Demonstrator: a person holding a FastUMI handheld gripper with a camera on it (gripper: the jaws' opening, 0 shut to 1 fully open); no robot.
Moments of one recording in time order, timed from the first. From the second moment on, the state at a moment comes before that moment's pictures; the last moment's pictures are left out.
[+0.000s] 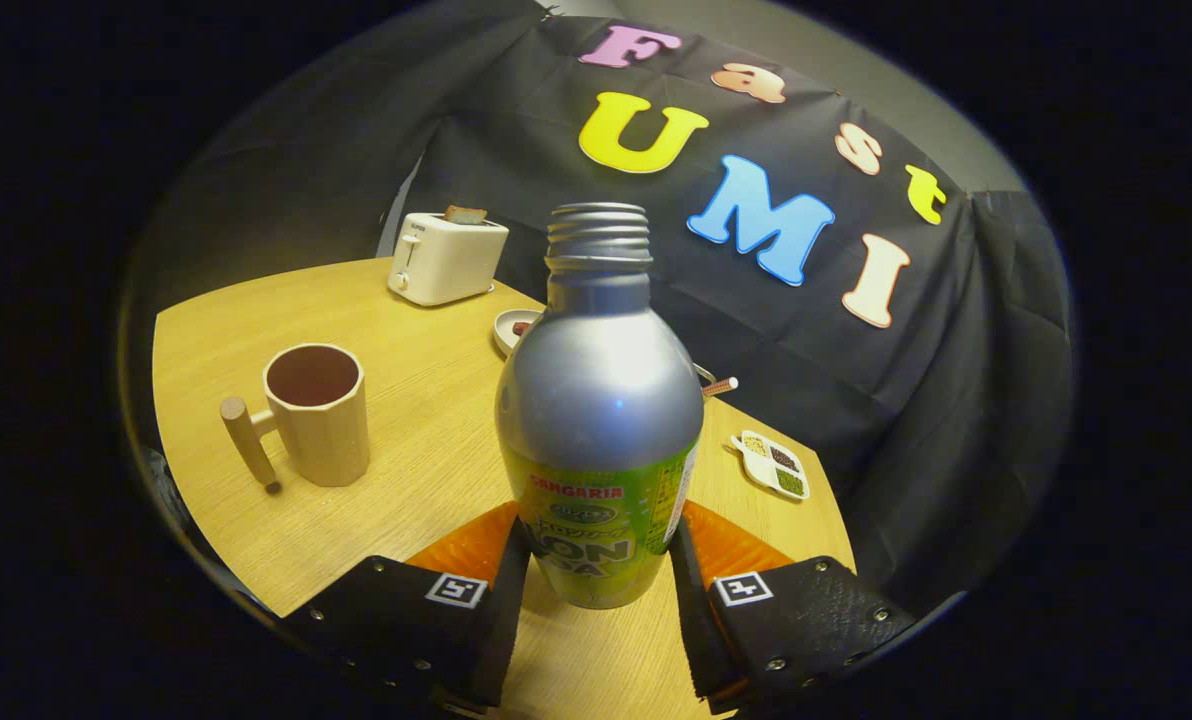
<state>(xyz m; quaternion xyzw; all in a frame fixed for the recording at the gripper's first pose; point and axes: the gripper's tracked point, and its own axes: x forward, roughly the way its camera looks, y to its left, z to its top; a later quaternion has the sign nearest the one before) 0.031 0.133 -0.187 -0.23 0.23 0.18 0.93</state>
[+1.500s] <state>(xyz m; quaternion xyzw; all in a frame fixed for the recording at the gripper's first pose) 0.033 0.188 -0.210 -0.50 0.23 0.23 0.80</state>
